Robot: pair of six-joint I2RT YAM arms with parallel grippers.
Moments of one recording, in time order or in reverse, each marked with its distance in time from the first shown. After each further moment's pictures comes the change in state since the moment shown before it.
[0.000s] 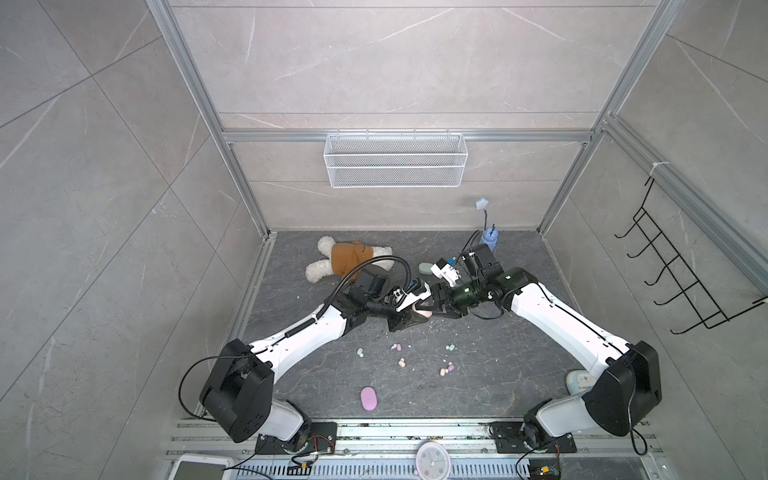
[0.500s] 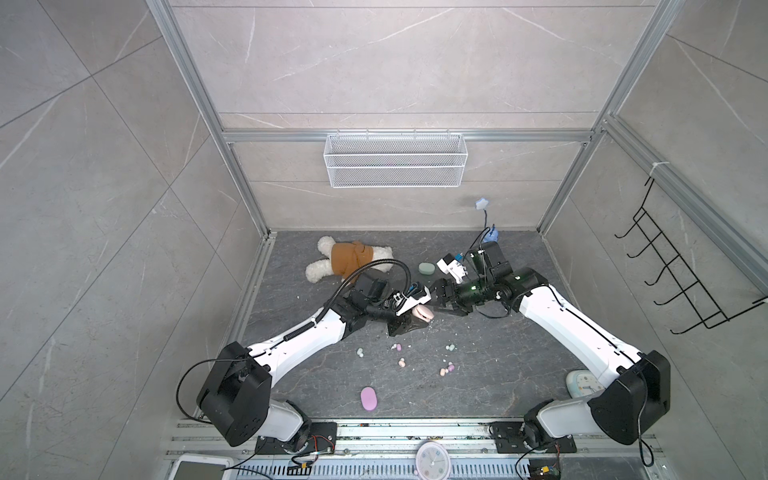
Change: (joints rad) left arm -0.013 -0.027 -0.049 0.014 0.002 -0.042; right arm -0.036 -0.054 -0.001 -0.003 0.015 0.000
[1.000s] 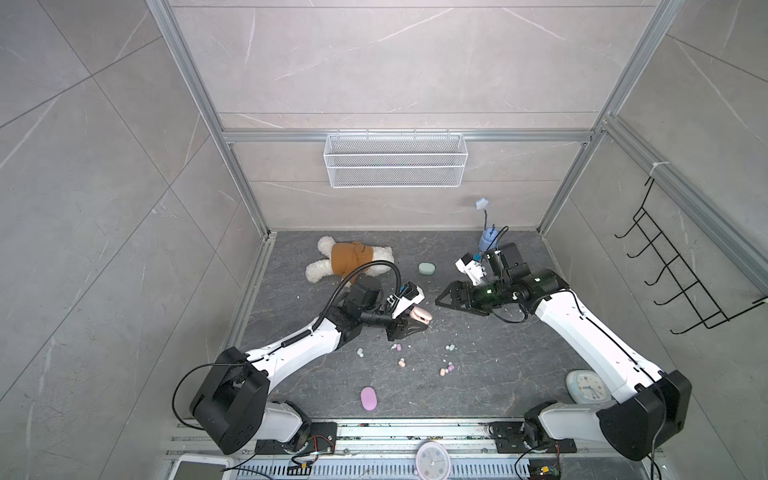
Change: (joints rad) left arm 0.014 -0.041 -0.139 0.247 0.089 -0.235; right arm -0.064 -0.109 -0.003 -0.168 0.192 -0.177
